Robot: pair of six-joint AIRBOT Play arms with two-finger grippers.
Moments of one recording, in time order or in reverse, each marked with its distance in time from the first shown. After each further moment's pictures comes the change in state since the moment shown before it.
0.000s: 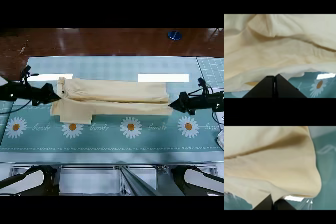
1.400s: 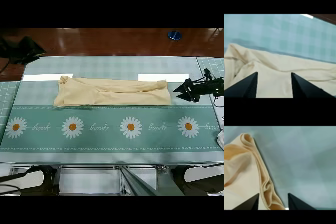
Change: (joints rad) left arm -0.045 -0.070 0.497 0.090 0.051 -0.044; right arm -0.030 -0.353 0.347 -0.071 -0.072 0.112
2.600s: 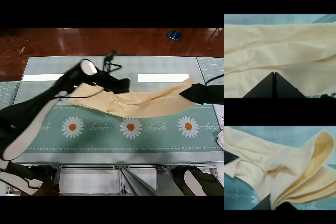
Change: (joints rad) left arm -0.765 -0.364 0.007 -0.233 0.196 -0.011; right arm 0.204 0.893 -0.282 -0.140 0.102 0.007
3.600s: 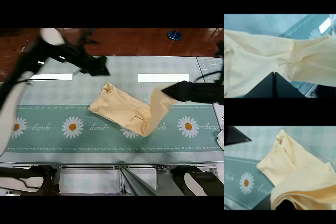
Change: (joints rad) left arm 0.277 0.167 0.172 0.103 -0.385 0.004; right arm 0.195 -0.046 0.008 0.245 -0.068 -0.037
